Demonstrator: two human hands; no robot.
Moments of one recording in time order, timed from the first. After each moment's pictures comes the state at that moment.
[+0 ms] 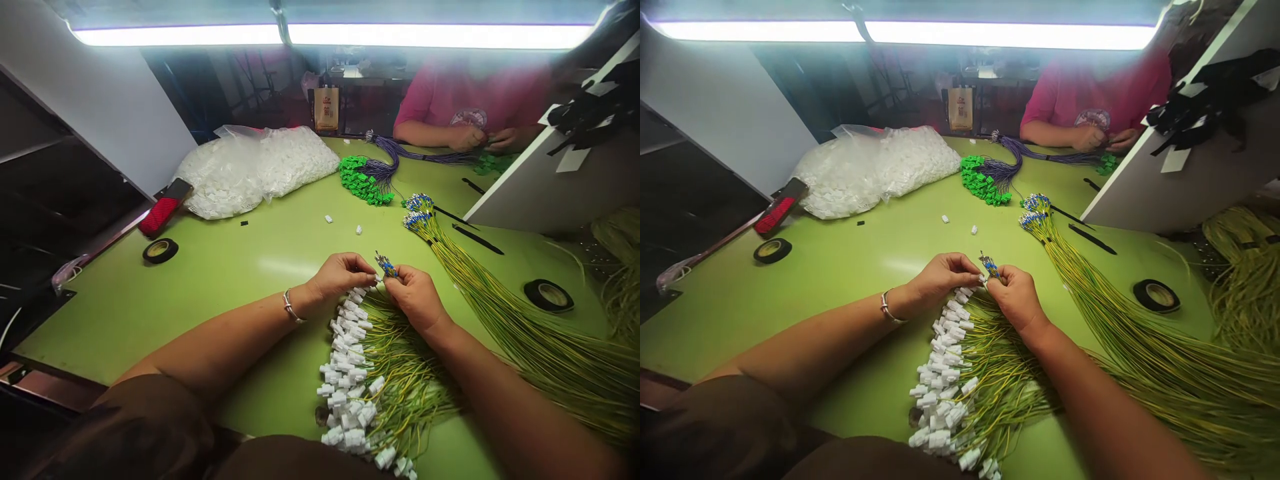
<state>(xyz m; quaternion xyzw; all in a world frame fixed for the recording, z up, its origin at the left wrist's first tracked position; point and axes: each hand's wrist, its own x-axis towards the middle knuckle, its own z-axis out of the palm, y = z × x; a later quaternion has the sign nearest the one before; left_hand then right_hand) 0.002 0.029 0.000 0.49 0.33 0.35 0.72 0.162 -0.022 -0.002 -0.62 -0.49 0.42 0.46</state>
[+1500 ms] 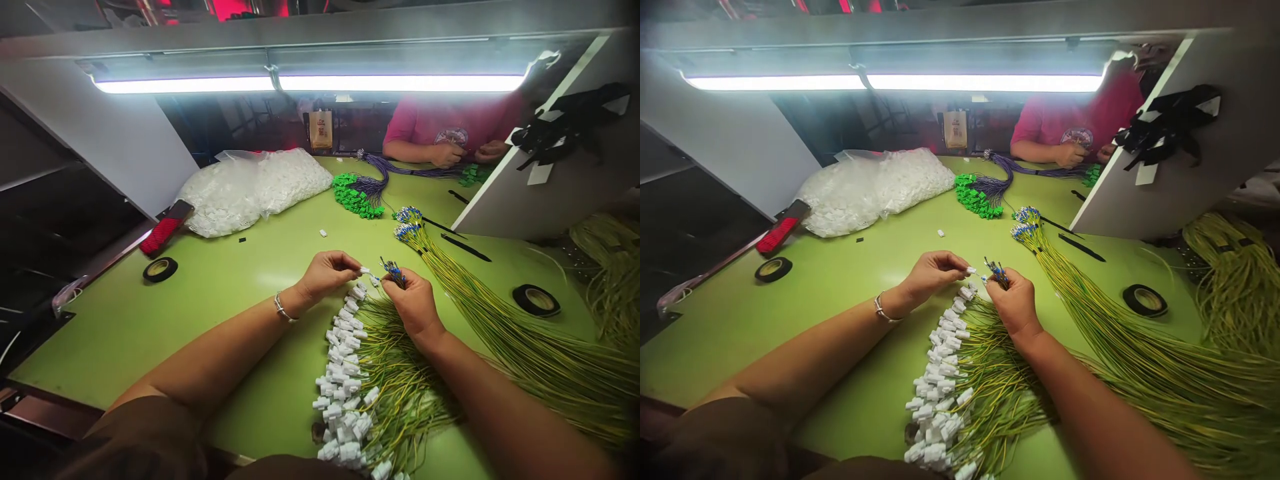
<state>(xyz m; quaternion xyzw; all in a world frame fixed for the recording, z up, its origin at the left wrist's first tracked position) 0.000 0.050 0.011 0.57 0.35 0.41 0.62 0.164 -0.016 -0.003 -0.64 -0.49 0.29 0.52</state>
